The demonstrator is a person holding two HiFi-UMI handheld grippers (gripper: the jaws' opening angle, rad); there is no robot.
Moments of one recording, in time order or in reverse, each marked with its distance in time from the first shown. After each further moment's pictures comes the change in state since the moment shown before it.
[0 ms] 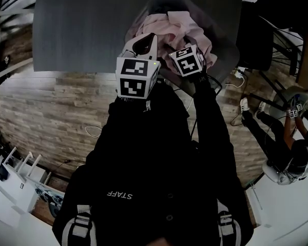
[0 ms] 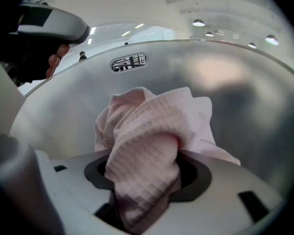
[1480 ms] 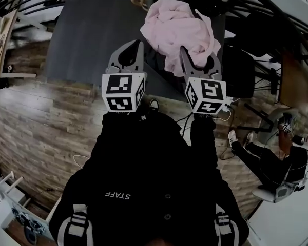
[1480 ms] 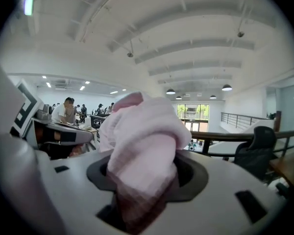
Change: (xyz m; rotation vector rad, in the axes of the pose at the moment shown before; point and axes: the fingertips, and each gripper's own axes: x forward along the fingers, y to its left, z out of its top) left arm -0.184 0.019 0.091 0.032 -0.462 0.139; right arm -0.296 0.053 0.166 0.048 -0.744 -0.311
